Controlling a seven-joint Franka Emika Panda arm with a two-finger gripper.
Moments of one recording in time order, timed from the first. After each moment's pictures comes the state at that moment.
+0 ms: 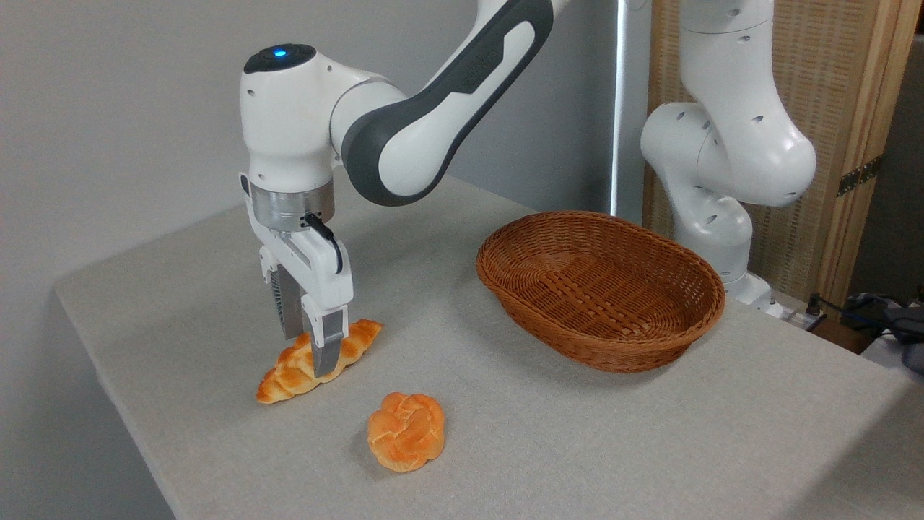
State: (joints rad) arm -0.04 0.13 -0.25 -1.99 -0.06 2.29 0.57
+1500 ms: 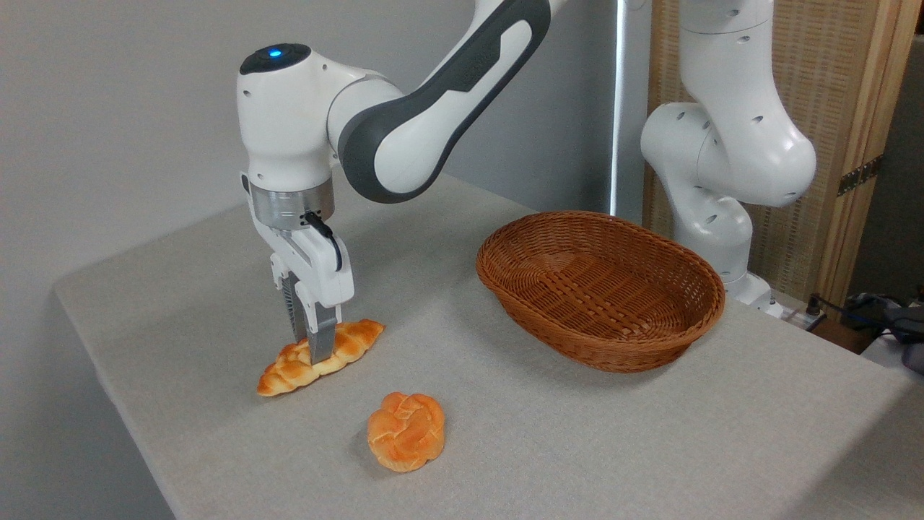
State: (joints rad) arm -0.04 0.13 -0.26 -1.98 -0.06 2.25 0.57
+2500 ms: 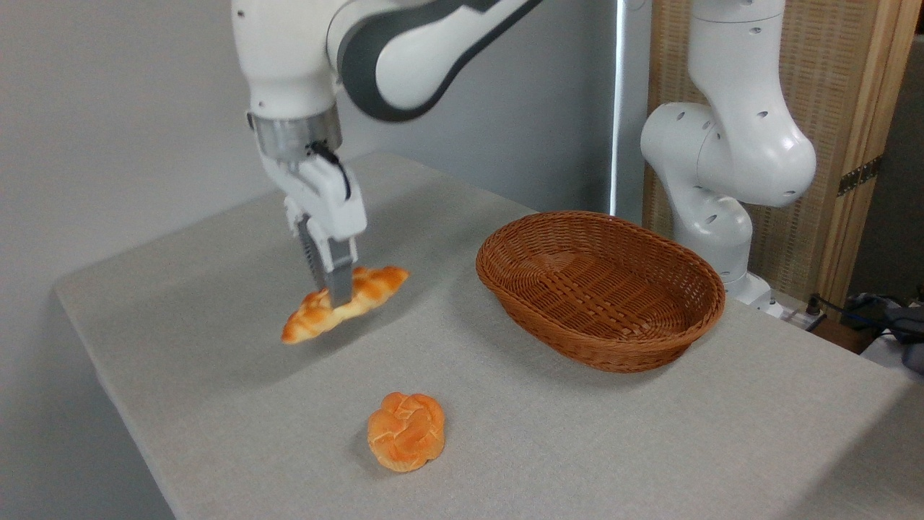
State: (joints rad) arm -0.04 -0.01 -0.27 -1.93 -0.06 1.98 0.57
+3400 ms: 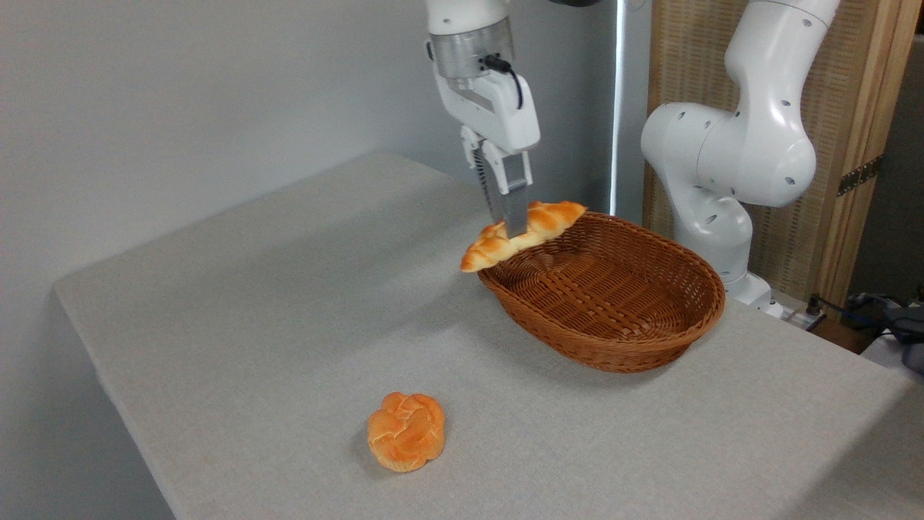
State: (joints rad) arm -0.05 -0.65 -0.20 -2.41 -0.06 1.70 0.89
